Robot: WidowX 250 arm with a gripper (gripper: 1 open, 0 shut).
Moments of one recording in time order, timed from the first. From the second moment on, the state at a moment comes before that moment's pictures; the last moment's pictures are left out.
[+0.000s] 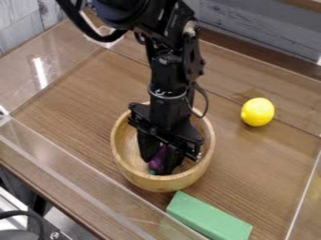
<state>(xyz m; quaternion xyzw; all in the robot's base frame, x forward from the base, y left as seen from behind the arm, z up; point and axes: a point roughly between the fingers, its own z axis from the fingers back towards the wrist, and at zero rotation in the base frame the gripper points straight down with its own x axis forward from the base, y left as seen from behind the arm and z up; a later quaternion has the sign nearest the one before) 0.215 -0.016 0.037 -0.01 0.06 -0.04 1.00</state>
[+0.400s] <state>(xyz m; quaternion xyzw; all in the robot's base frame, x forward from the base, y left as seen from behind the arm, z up) 0.213 -0.016 0.037 -0.02 0.06 -0.04 1.00</state>
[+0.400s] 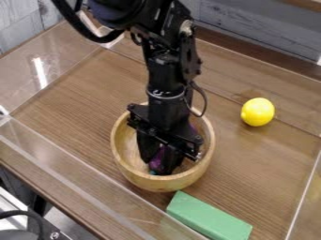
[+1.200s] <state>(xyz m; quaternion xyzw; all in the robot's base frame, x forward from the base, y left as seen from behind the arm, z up) 0.211 -0.015 0.041 -0.04 0.05 -0.02 1.00</state>
